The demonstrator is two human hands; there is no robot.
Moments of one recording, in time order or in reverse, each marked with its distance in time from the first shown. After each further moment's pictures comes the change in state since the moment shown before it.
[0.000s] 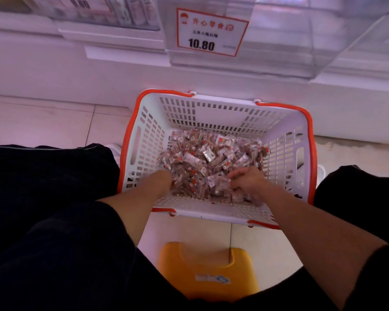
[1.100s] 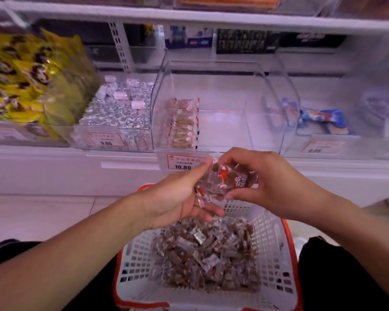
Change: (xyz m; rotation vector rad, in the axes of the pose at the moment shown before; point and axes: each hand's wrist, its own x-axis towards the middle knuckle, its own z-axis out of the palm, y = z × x) left_hand -0.249 0.092 -0.240 -1.336 -0.233 0.739; right_hand -0.229 -0.212 -0.110 -0.601 0.175 -1.251
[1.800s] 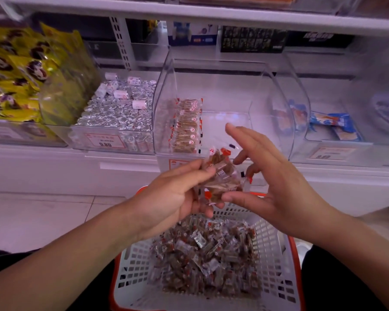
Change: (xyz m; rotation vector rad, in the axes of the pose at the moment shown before) left_hand -0.014 0.011 -0.002 -0.106 -0.014 0.263; right_hand 0.000 0.000 0.005 -0.073 0.154 -0.128
